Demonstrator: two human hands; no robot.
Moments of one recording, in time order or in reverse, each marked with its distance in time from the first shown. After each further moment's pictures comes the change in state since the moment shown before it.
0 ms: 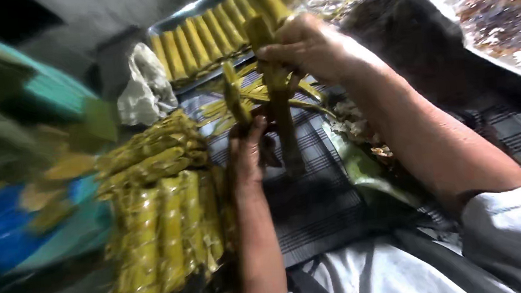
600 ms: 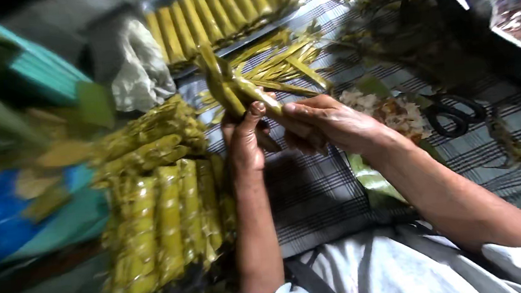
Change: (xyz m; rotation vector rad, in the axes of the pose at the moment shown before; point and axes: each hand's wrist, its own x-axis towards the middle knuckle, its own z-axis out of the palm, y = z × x) left_hand 0.004 -0.001 0.000 -0.052 -0.001 0.153; right_hand -0.092 0.036 0.050 0.383 -0.167 0.261
